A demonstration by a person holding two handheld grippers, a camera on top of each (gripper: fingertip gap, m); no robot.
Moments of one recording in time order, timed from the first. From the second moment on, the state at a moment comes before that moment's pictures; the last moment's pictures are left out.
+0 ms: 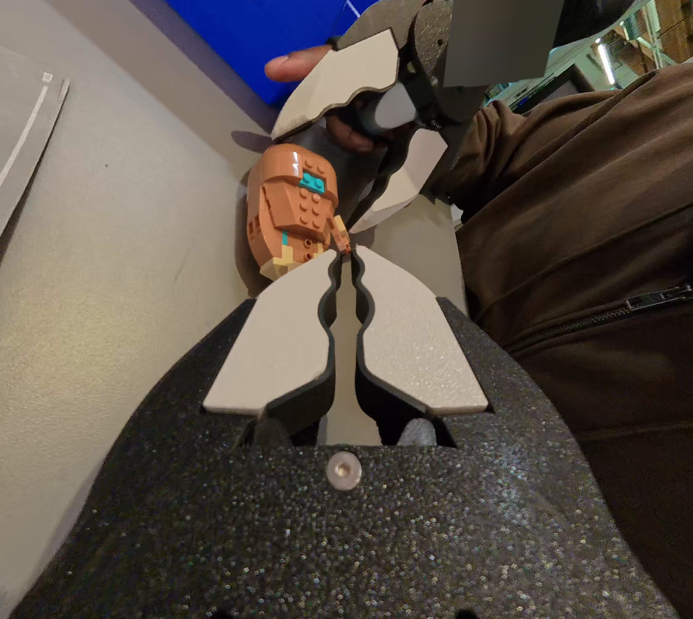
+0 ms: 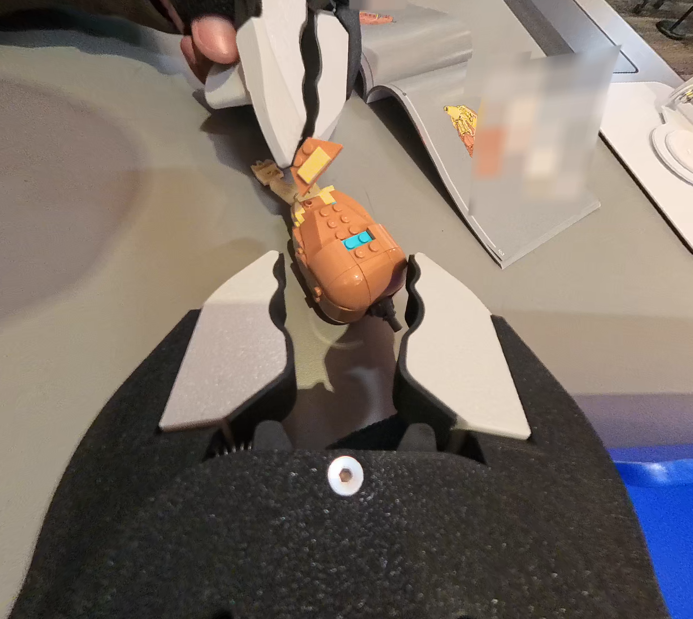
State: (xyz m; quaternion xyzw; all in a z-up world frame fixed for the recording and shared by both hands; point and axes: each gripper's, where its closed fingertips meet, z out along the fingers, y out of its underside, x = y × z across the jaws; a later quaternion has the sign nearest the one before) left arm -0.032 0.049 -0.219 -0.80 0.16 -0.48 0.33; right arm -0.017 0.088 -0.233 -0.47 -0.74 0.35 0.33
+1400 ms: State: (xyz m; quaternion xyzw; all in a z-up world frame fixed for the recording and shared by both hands) left arm -0.034 0.054 -0.236 -0.88 0.21 -0.32 0.29; right arm -0.015 0.086 -0.235 -0.44 -0.76 0.32 0.35
